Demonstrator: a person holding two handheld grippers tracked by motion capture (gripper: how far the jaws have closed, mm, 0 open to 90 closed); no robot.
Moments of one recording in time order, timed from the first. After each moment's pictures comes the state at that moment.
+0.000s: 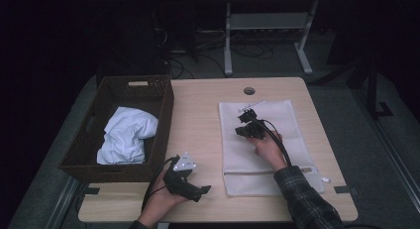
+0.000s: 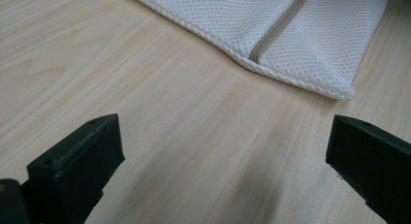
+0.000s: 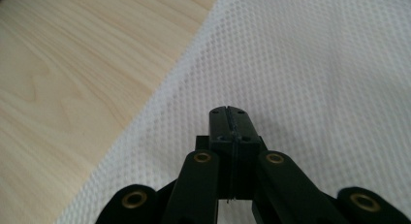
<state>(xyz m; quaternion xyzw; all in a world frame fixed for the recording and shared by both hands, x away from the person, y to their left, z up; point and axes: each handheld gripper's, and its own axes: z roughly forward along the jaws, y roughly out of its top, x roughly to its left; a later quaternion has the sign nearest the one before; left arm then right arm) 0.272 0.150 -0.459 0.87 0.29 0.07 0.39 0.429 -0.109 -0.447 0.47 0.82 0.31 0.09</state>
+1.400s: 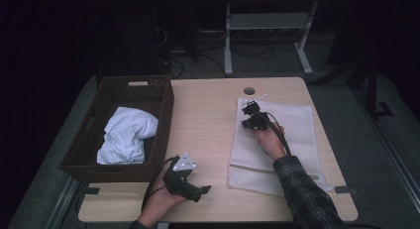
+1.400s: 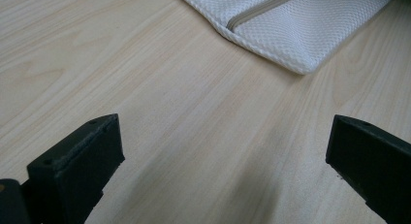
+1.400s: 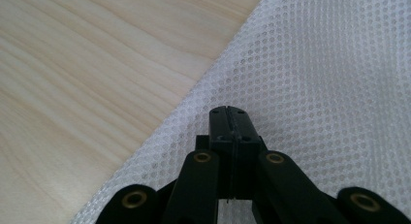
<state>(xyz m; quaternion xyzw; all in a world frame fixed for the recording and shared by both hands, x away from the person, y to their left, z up) 0.271 0.151 -0.458 0.87 0.29 0.07 0.40 0.465 -0.127 -0.458 0.50 0.81 0.27 0.12</state>
